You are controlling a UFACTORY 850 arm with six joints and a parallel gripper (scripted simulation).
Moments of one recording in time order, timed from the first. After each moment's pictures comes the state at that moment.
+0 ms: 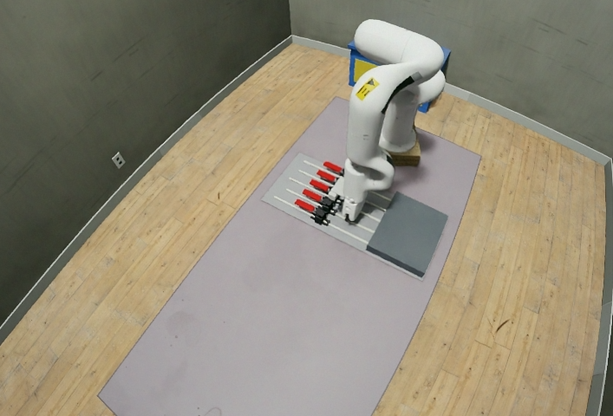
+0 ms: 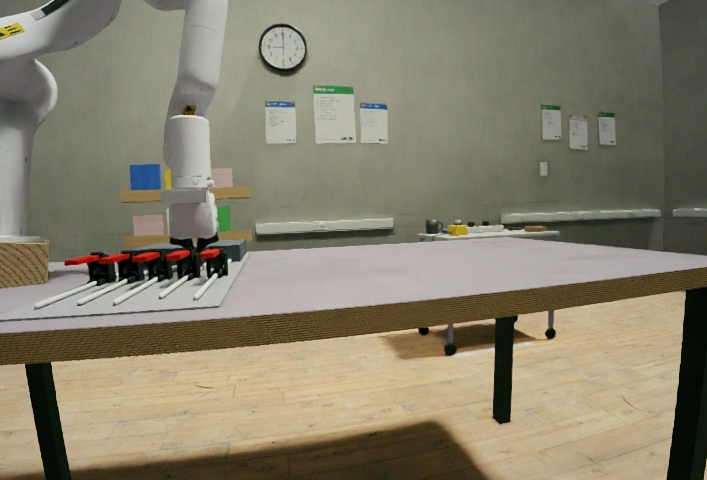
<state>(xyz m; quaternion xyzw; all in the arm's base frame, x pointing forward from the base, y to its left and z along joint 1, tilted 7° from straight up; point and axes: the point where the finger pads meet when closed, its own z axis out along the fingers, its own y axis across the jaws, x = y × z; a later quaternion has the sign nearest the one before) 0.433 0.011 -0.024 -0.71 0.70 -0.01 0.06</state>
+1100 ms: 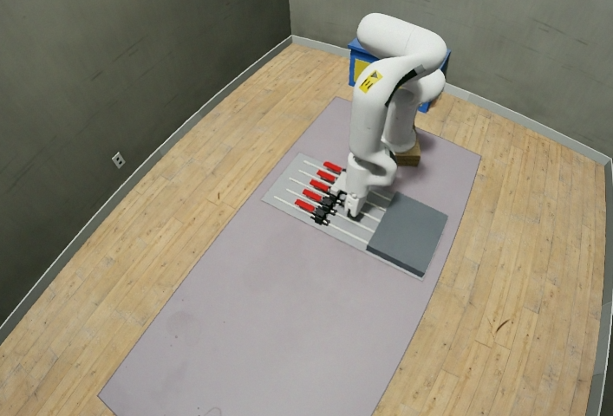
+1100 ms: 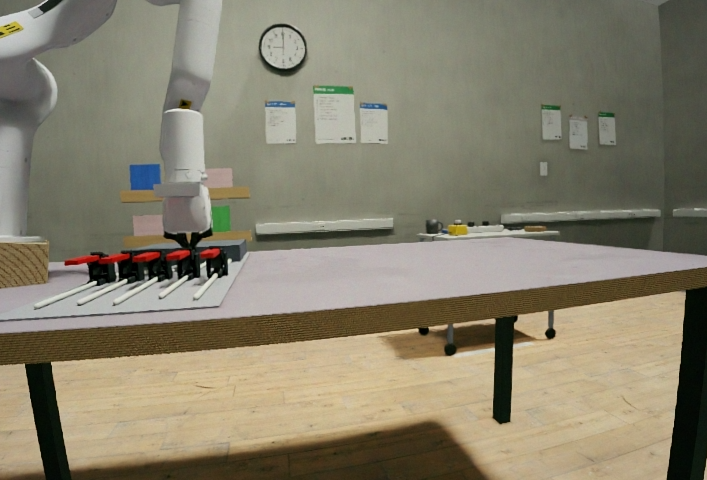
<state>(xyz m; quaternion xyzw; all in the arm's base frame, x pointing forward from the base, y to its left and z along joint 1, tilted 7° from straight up) 0.420 0.010 -0.012 -0.71 0.70 -0.02 0.06</state>
